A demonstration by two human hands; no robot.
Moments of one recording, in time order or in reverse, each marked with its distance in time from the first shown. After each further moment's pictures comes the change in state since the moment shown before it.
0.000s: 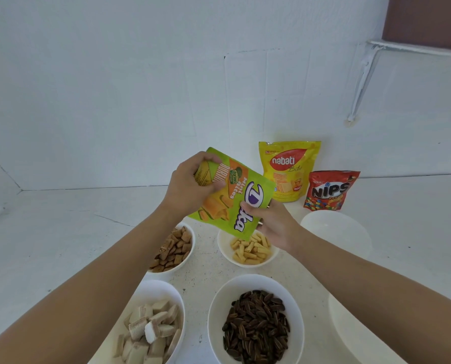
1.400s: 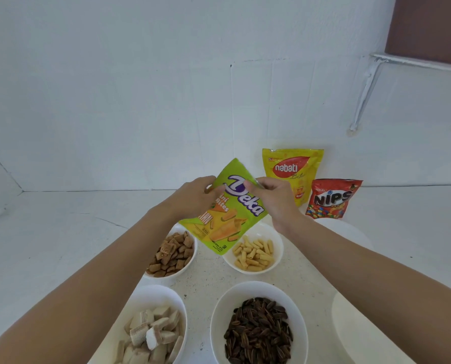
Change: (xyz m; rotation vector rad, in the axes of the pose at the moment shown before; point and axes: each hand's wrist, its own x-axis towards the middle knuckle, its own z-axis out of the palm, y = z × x) left_hand 0.007 0.003 -0.011 0.378 -0.377 -0.198; right_hand 0.003 -0.046 0.028 -0.283 0.141 -0.403
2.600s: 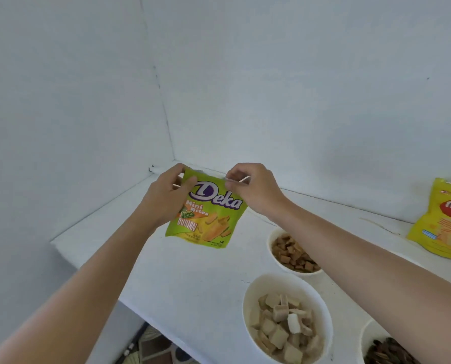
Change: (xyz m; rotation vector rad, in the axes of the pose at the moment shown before) left_hand -0.244 -0.167 -0.160 -0.257 0.694 -0.353; right_hand -0.072 -0.052 0.321 -0.470 -0.592 -0.256
